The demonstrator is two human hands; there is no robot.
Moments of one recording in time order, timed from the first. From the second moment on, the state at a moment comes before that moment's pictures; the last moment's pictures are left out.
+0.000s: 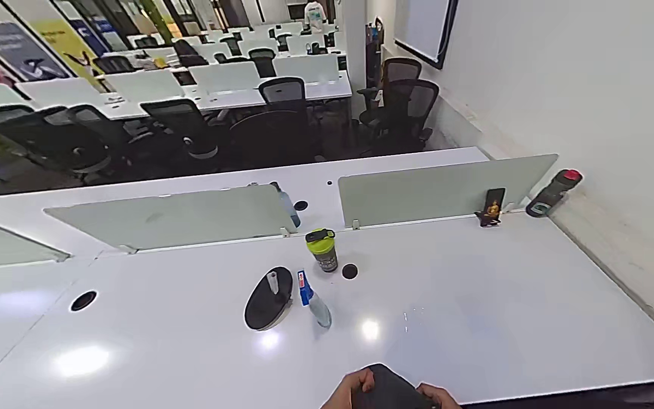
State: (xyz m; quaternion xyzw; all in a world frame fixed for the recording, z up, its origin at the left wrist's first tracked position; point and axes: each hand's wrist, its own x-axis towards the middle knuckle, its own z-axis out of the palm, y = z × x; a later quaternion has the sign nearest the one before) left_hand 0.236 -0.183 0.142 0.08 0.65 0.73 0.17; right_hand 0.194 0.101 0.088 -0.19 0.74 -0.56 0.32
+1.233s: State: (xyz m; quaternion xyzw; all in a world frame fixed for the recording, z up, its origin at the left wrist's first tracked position) left_hand 0.164 -0.125 -0.076 -0.03 0.89 0.43 -0.13; right_hand 0.102 0.170 -0.032 -0.23 0.92 -0.32 0.05
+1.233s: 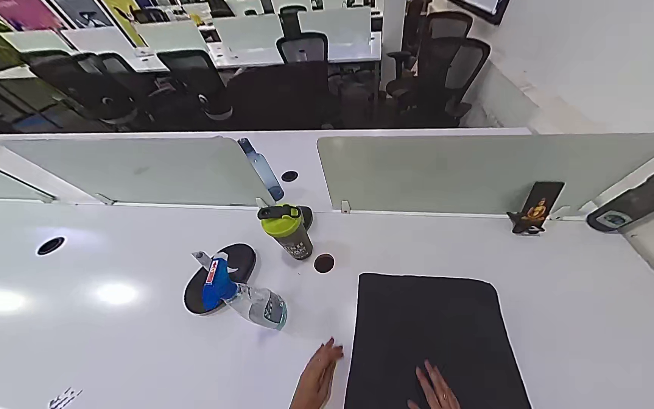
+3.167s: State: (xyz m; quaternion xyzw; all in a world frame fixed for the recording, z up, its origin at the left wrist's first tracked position) left_hand 0.001 -0.195 -0.097 0.02 0.79 0.57 -0.21; right_hand 0.068 -0.020 -0.064 -0.21 0.95 -0.21 0.10
